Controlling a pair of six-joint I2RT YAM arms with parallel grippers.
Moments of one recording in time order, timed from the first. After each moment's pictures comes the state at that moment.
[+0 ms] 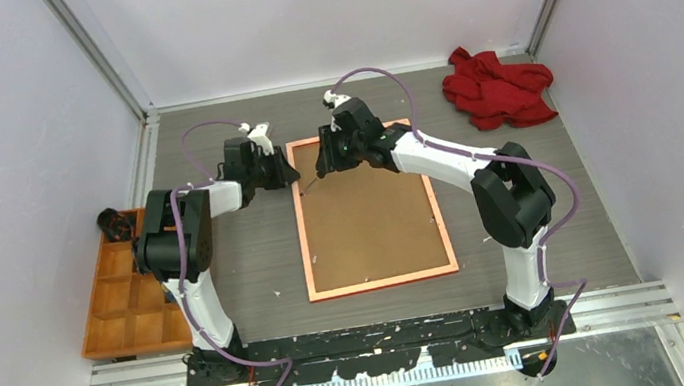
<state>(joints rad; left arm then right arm) -0.19 1.93 1.03 0.26 0.42 -0.21 0.66 1.93 1.49 -0.21 -0.09 0.48</state>
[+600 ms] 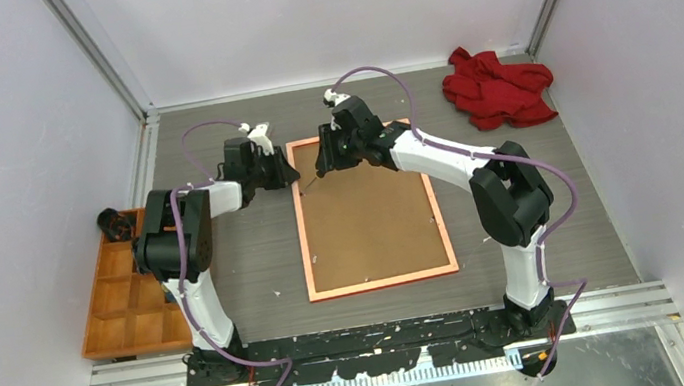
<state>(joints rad) -0.19 1.93 1.03 0.27 0.42 -0.21 0.66 1.94 1.51 -0.23 -0.09 0.49</state>
